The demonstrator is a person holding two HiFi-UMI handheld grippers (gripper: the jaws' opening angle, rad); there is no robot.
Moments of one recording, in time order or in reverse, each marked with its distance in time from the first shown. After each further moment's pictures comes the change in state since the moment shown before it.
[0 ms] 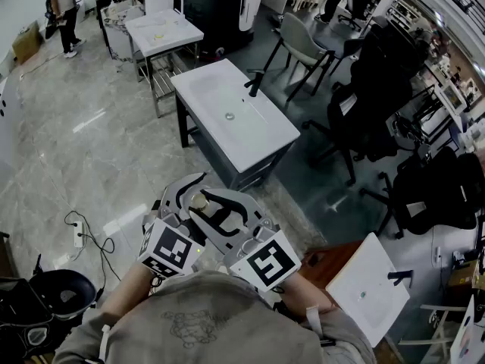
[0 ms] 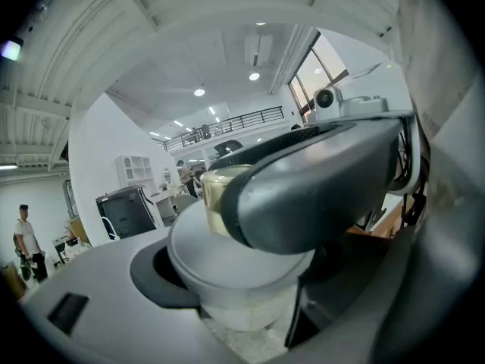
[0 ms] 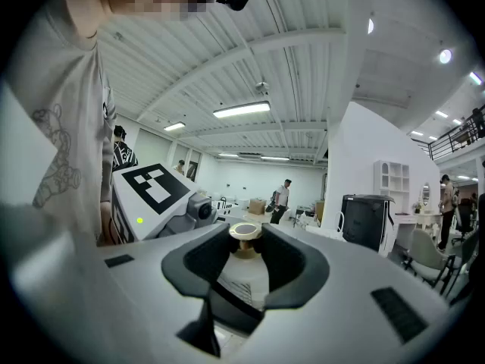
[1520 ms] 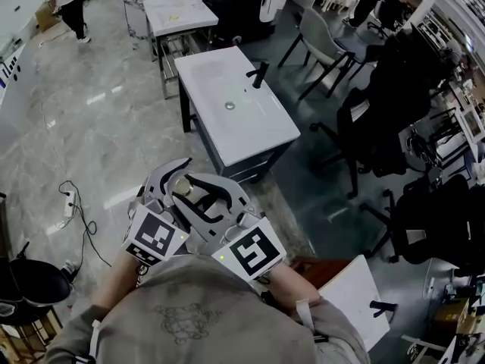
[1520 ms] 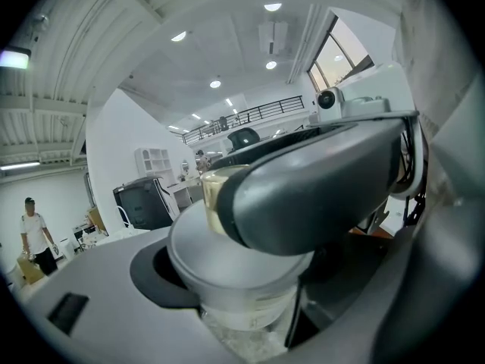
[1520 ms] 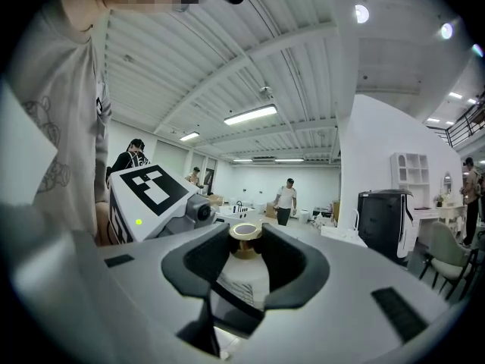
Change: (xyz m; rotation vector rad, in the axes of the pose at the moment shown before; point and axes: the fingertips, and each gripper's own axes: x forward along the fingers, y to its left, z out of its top) left arm 0.077 -0.015 -0.002 -0.055 0.052 0.143; right arm -0.039 -0.056 -0.042 0.013 -0.045 0.151
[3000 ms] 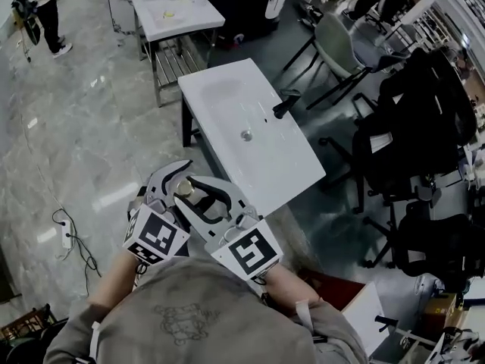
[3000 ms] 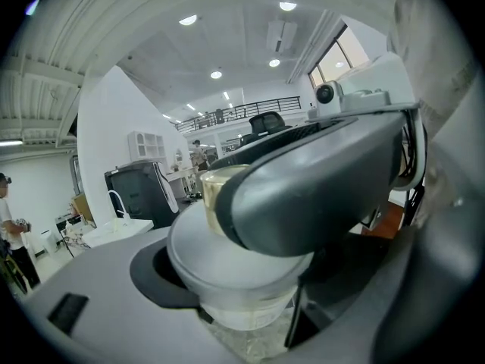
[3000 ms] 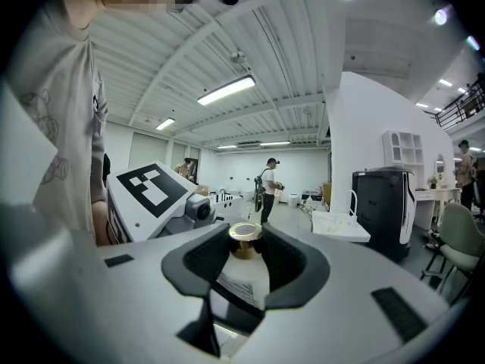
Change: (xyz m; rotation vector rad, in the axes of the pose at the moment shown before) left arm 0.092 0.268 -0.107 -0.037 0.038 -0.108; right arm 0.261 -0.163 -0.043 0.087 0.105 -0.077
